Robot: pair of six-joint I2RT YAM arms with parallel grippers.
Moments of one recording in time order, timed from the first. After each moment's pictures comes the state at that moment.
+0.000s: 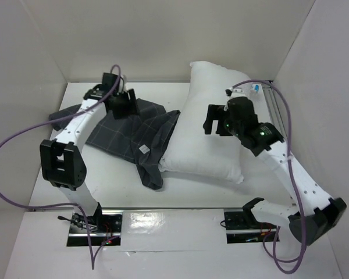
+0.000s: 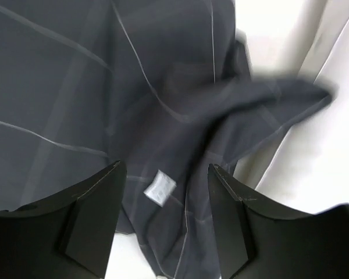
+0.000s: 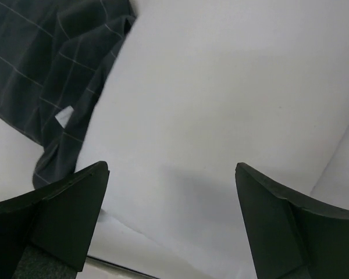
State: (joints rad) left arm -0.13 1.72 1.60 -0.74 0.15 -0.42; right arm 0.48 1.11 1.24 -0.71 0.15 0.40
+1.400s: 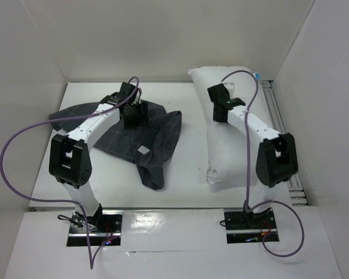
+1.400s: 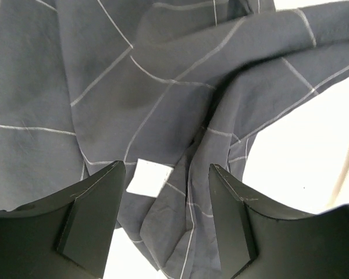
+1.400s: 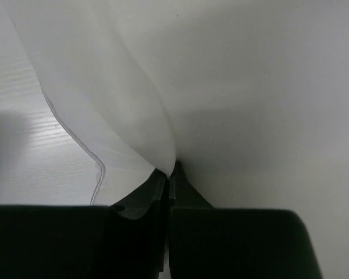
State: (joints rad) left arm -0.30 1.77 1.49 -0.74 0.09 -0.42; right arm 0.35 1.78 1.44 -0.64 0.49 0.35
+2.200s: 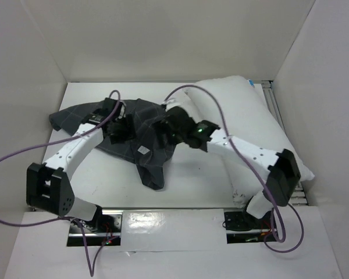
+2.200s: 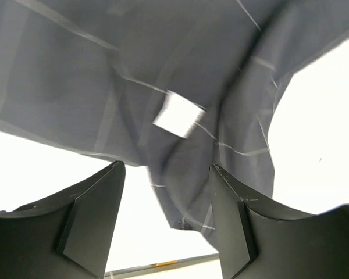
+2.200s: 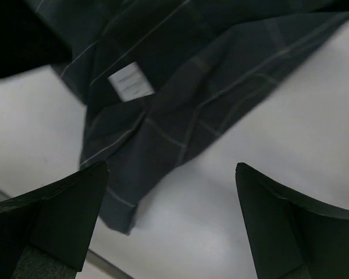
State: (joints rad) left arm -0.29 1.46 1.17 -0.74 0.05 -0.49; right arm 0.85 1.55 1.37 -0.54 0.26 0.37
